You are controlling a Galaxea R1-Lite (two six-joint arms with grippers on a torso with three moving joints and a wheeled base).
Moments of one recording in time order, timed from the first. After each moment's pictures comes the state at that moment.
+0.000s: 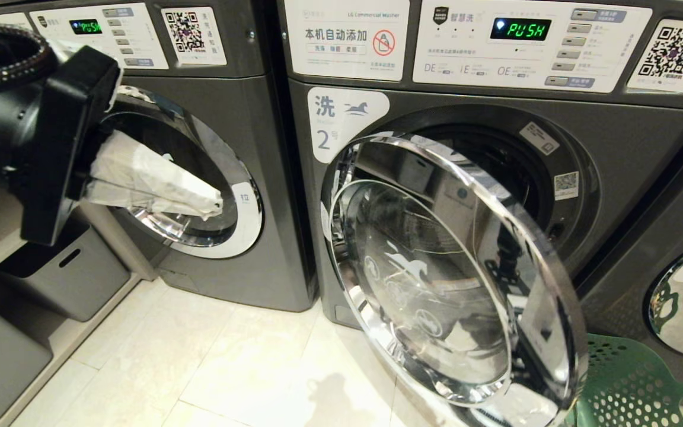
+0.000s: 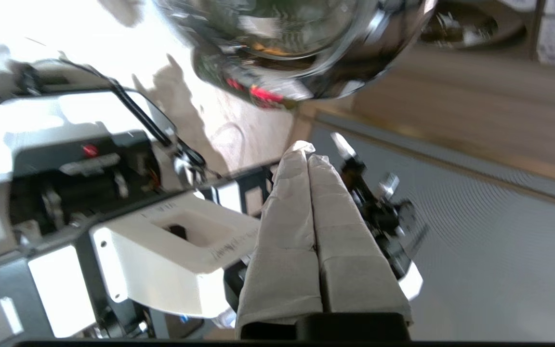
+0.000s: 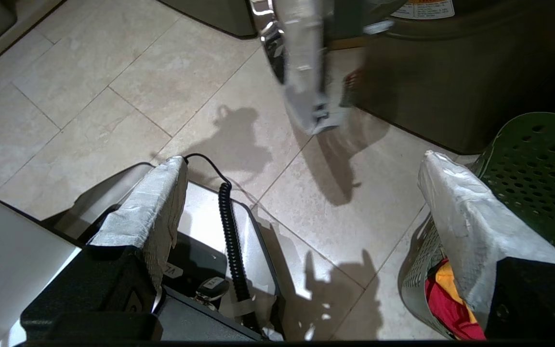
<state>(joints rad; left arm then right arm) -0.50 1.53 -1.92 1.08 -0.46 -0.77 0.48 0.27 -0.03 0.03 -0.04 0.07</state>
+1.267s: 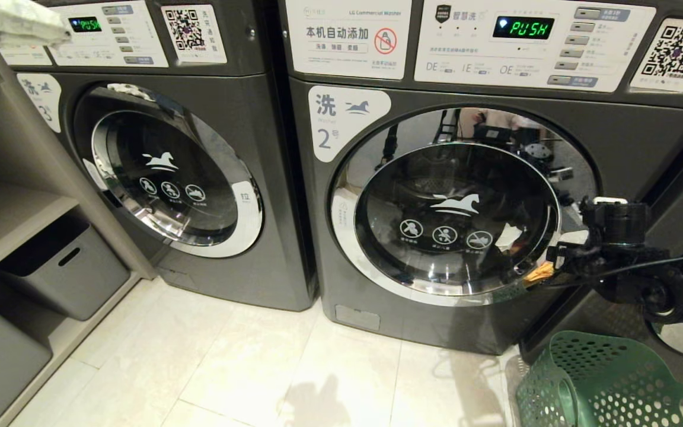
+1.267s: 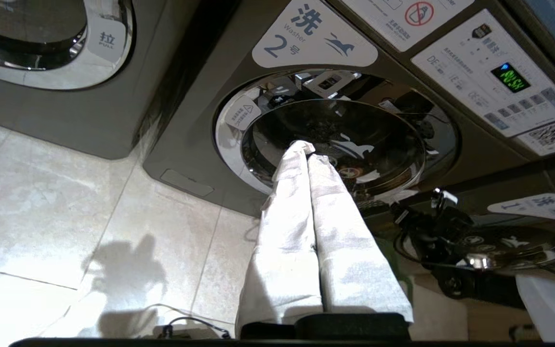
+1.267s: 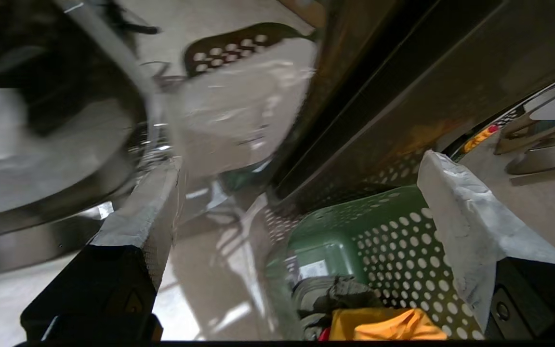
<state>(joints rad) -0.56 1.32 -1.83 0.67 0.21 -0.55 -0.01 1.99 -0.91 -0.70 -0.53 0.12</state>
